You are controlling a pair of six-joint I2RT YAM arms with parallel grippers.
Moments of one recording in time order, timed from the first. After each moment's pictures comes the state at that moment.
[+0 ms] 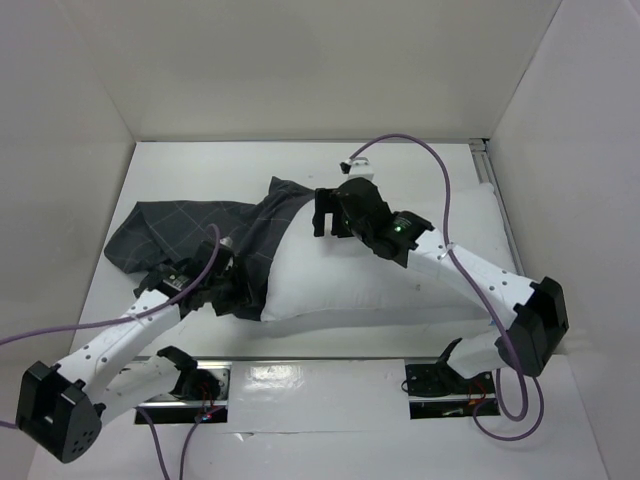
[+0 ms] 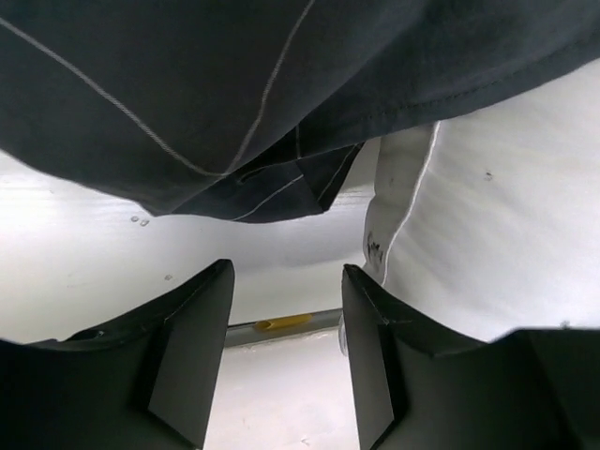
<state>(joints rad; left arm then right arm) -0.47 0.94 0.65 -0.74 0.09 -0.78 0.79 1.40 1.22 -0.40 0.32 0.51</state>
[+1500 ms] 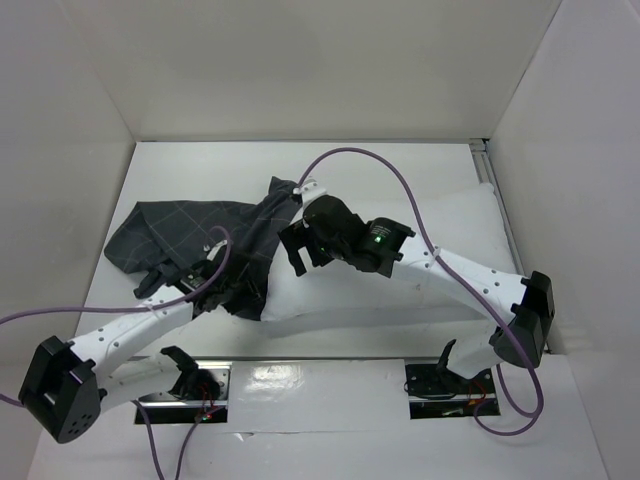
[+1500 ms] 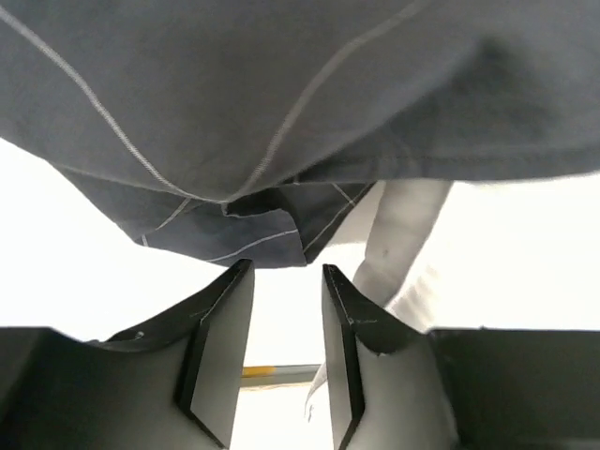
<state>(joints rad) -0.60 1.04 0.63 -0.62 -0.10 -1.04 1.00 1.46 1.38 -0.64 0.23 0.32</state>
